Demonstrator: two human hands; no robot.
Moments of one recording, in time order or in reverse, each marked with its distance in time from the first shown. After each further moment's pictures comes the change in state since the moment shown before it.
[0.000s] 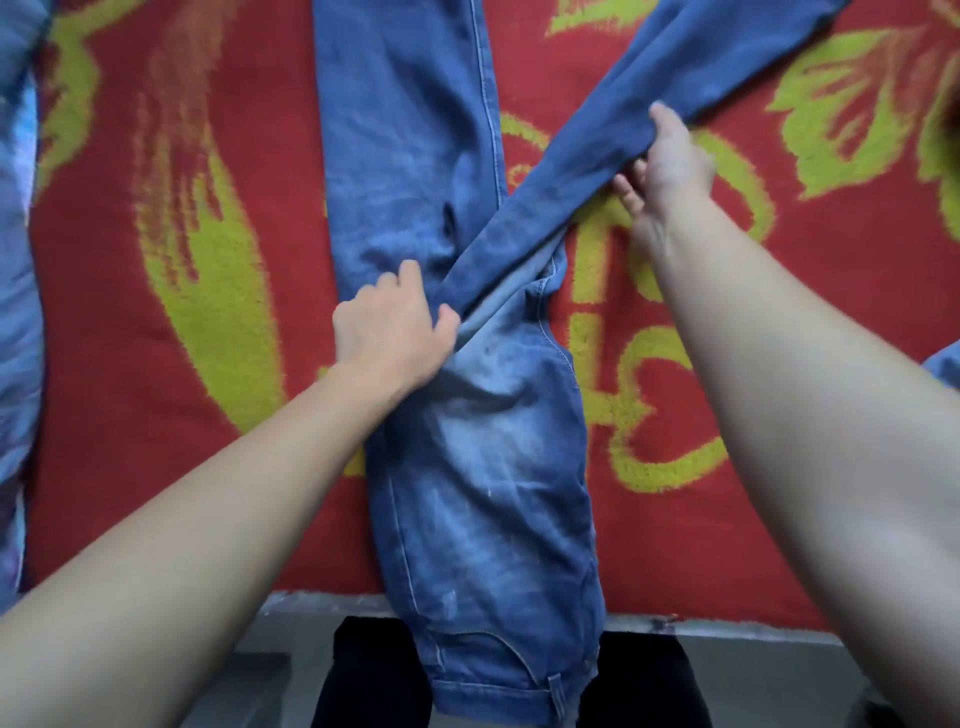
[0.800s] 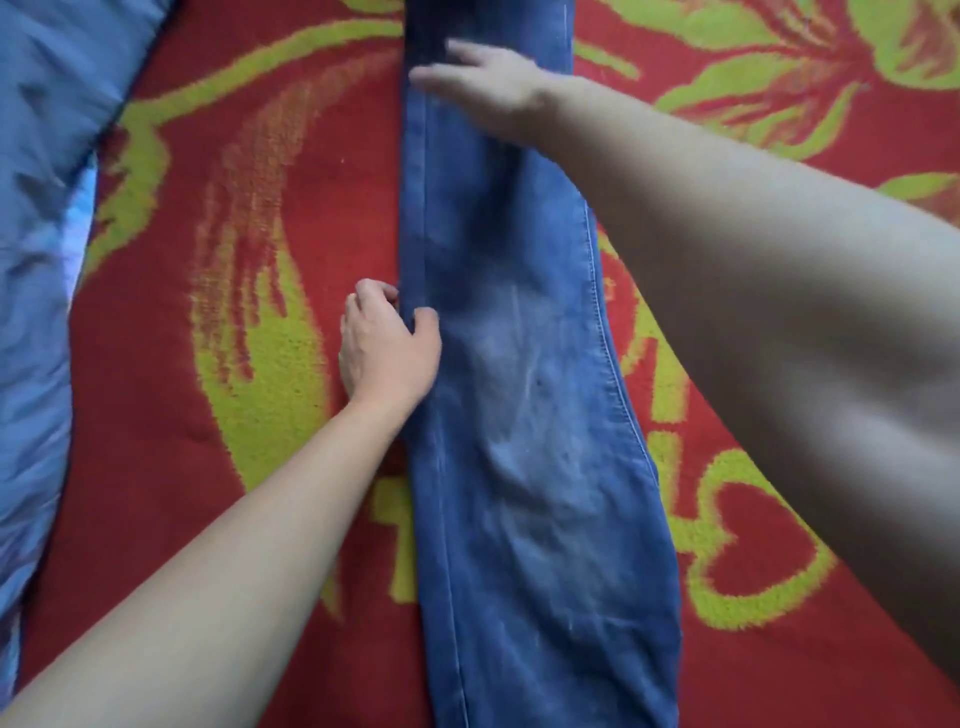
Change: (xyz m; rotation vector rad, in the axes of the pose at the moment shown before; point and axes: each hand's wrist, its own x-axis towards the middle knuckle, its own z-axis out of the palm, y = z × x) left_hand 0.094 -0.068 -0.001 -0.688 0.261 -0.349; right_hand -0.014 -0.041 0.246 -1.210 -0.687 -0.548
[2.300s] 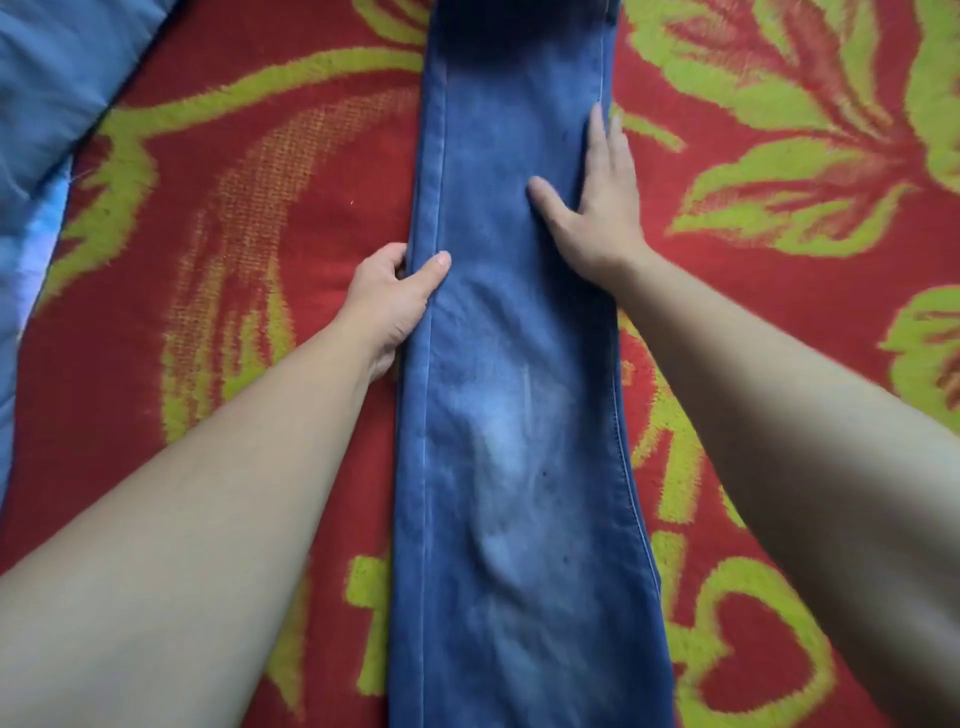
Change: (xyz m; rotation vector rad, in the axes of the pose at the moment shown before) left_hand 0.106 0.028 0.016 -0.815 -0.349 -0.255; right_hand 0.010 0.094 0.015 -0.105 0.265 0.036
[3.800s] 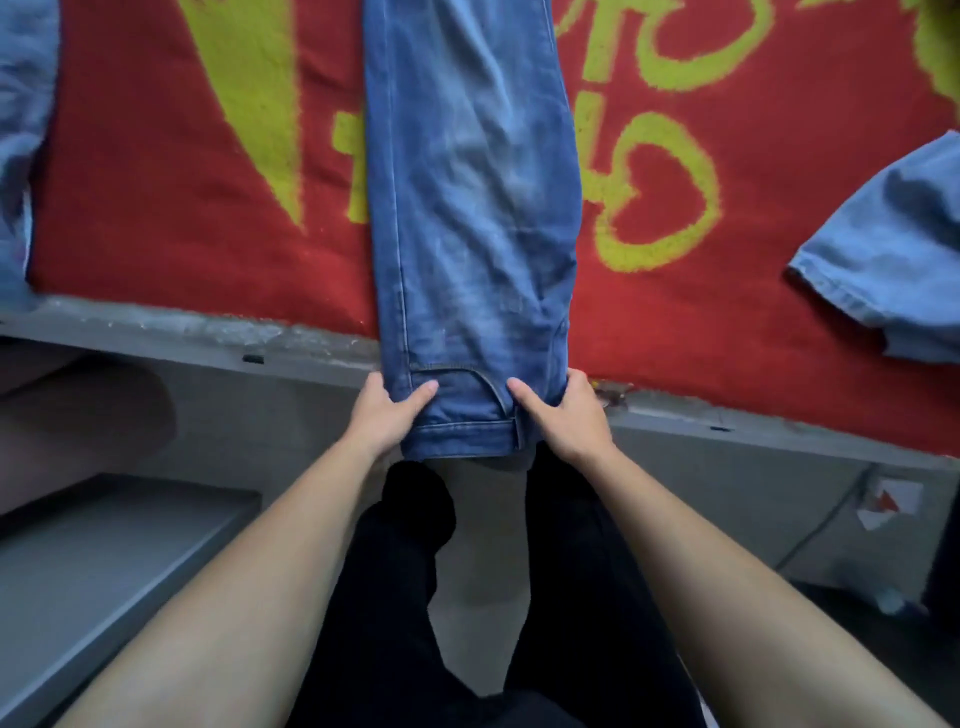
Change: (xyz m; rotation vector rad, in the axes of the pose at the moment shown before) left_hand -0.467 -0.309 -0.063 0.434 0.026 -0.411; right_hand -0.628 0.130 0.063 0.260 -0.353 0.625
